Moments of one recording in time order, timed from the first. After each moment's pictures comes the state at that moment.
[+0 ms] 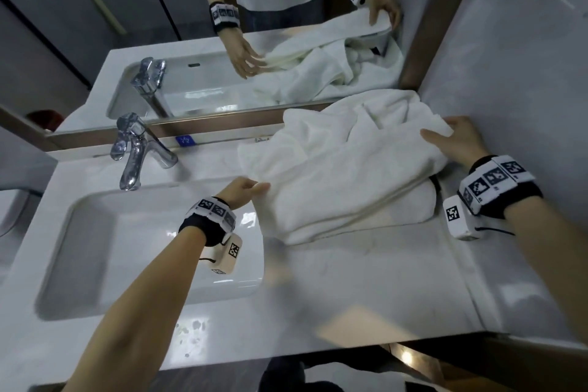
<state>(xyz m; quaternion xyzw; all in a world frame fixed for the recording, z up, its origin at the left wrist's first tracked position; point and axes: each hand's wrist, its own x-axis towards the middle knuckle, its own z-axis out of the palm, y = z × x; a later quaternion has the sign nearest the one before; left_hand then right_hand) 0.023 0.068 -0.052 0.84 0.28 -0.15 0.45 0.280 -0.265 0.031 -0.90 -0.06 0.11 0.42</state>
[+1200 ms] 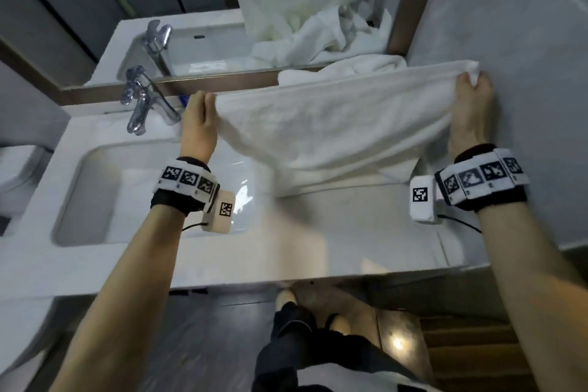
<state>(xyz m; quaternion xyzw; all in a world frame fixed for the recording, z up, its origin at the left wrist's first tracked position) -0.038 0.005 0.051 0.82 0.26 0.33 0.38 0.194 -0.316 0.073 -0.84 -0.01 -0.06 0.54</state>
